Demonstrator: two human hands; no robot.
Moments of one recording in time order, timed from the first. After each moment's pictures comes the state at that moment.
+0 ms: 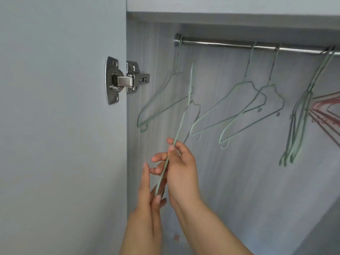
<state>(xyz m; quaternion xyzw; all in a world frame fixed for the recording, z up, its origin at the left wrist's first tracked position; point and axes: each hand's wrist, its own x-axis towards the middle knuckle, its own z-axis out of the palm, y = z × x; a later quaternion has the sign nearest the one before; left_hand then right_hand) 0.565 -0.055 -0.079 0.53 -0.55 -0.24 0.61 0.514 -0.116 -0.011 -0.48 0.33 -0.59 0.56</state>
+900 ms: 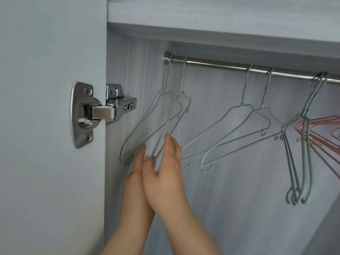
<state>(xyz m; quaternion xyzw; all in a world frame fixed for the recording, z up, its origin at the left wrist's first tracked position) 0.579 -0.178 -0.012 0.54 -0.52 -0.22 0.62 0.529 -0.177 0.010 -0.69 0.45 -0.52 0.23</state>
